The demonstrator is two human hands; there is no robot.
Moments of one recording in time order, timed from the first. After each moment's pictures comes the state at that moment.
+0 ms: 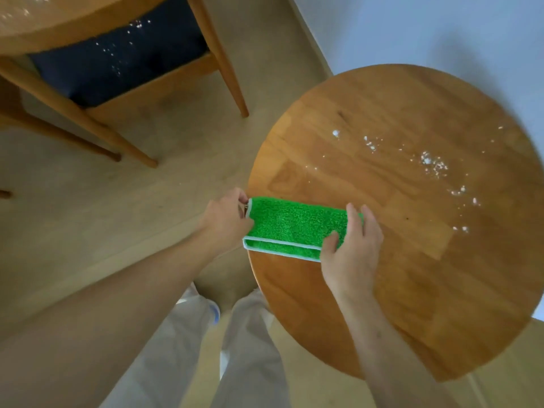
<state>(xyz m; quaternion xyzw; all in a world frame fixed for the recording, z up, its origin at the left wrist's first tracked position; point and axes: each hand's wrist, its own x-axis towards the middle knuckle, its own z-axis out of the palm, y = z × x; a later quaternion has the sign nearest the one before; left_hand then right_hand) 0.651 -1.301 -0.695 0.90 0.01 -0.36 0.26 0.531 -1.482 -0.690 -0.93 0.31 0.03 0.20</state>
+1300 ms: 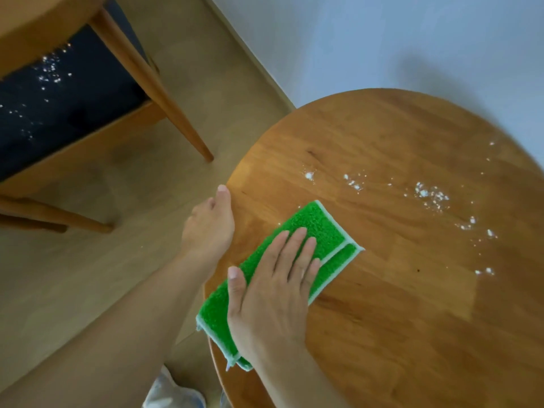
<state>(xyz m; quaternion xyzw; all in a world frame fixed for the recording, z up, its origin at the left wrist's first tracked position) 0.732 -1.380 -0.740 0.87 0.17 -0.27 0.38 0.607 -1.420 -0.725 -0.92 0.27 0.19 0.19</state>
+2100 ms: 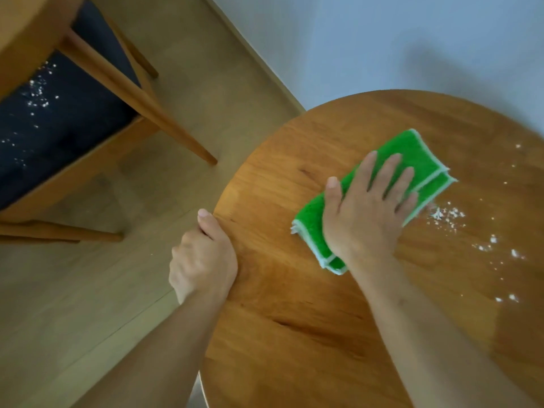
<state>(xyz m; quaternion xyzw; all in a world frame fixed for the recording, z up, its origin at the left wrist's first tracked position) 0.726 -1.403 -0.753 0.94 0.22 -0.13 0.24 0.691 -1.584 -0.747 -0.92 0.38 0.10 0.08</state>
